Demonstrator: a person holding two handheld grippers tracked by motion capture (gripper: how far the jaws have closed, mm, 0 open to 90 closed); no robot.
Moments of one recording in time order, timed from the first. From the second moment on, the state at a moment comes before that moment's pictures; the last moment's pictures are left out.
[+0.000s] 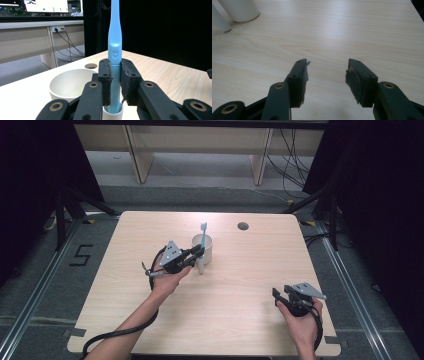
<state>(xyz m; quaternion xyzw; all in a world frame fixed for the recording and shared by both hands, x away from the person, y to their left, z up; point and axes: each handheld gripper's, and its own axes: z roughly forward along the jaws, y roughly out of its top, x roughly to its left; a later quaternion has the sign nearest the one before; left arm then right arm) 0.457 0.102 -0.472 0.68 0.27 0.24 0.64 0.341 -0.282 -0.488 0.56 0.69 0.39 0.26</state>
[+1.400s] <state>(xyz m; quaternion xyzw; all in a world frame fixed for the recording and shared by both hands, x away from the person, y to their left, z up) 0.456 0.105 -0.486 0.69 0.28 0.24 0.62 0.343 -0.281 -0.491 0.55 0.69 0.39 0.27</state>
